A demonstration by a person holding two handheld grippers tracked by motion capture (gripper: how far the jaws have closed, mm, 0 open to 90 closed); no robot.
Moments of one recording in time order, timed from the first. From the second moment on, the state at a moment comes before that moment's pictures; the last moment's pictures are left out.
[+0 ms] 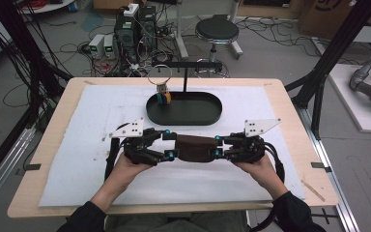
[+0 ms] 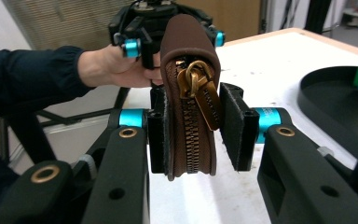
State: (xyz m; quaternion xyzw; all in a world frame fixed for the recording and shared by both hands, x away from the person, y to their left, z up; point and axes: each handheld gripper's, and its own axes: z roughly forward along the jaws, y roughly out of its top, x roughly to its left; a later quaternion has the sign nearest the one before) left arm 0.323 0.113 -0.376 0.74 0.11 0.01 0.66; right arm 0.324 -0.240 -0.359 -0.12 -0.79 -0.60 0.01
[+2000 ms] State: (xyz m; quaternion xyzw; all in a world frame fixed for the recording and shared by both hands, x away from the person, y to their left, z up) left arm 0.306 0.173 -0.393 0.77 0.20 0.16 0.58; right arm 0.473 -0.180 -0.408 -0.34 -0.75 -0.53 -0.20
